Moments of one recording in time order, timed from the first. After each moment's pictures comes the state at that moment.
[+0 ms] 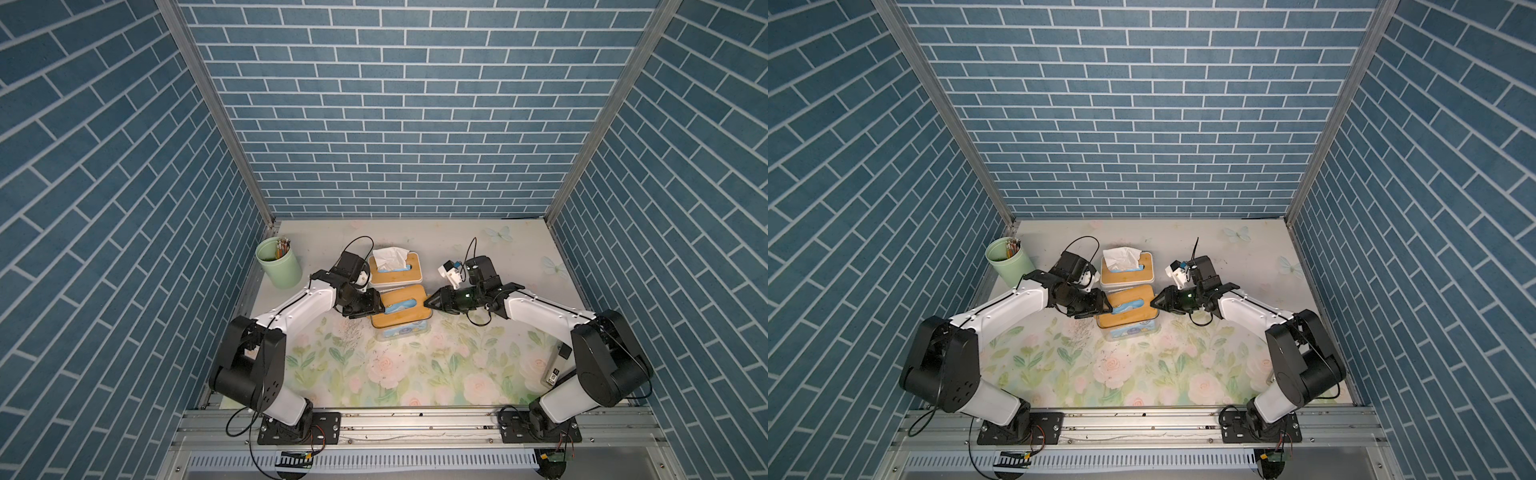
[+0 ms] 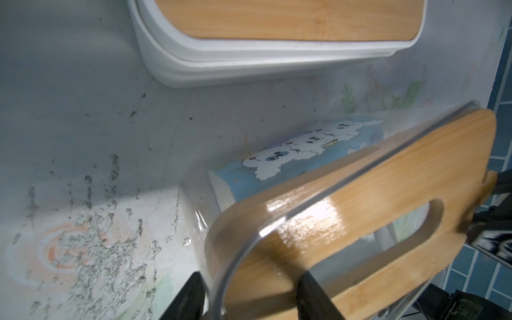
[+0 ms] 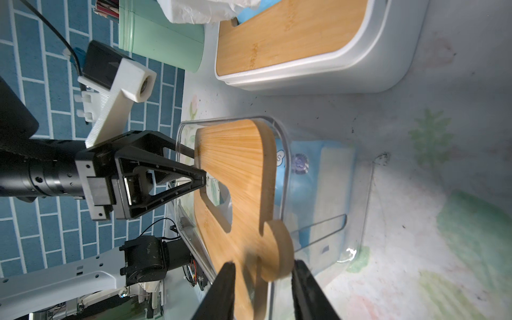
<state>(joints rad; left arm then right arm) -0.39 1.54 1.02 -0.67 0.39 -0.45 0.54 1.56 0.89 -0.16 -0.74 0.58</state>
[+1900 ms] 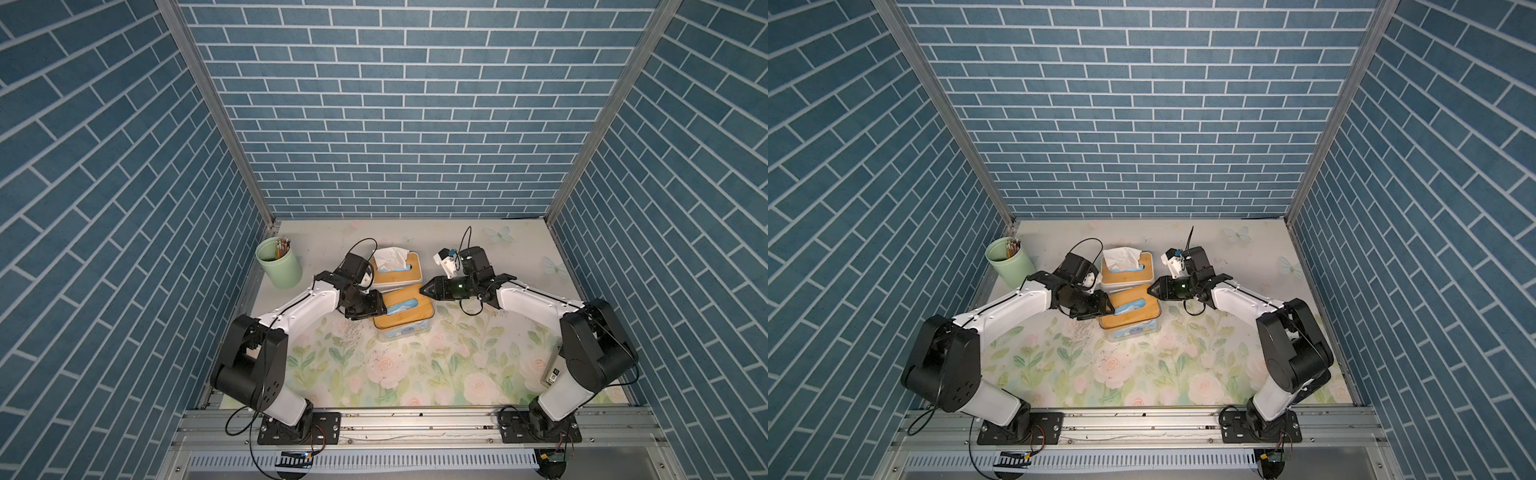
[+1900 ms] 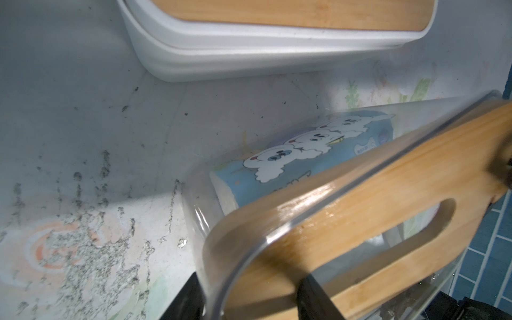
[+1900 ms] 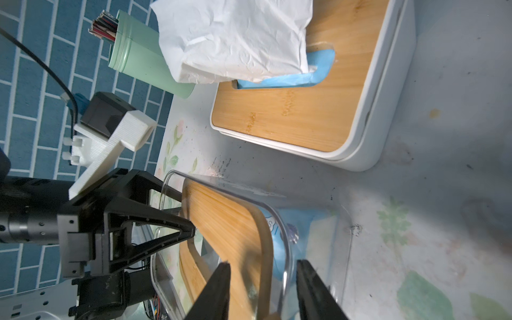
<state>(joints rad) -0.43 1.54 1.02 -0.67 0.35 -0.47 0.55 1.65 1.01 -0.13 -0.62 0.46</state>
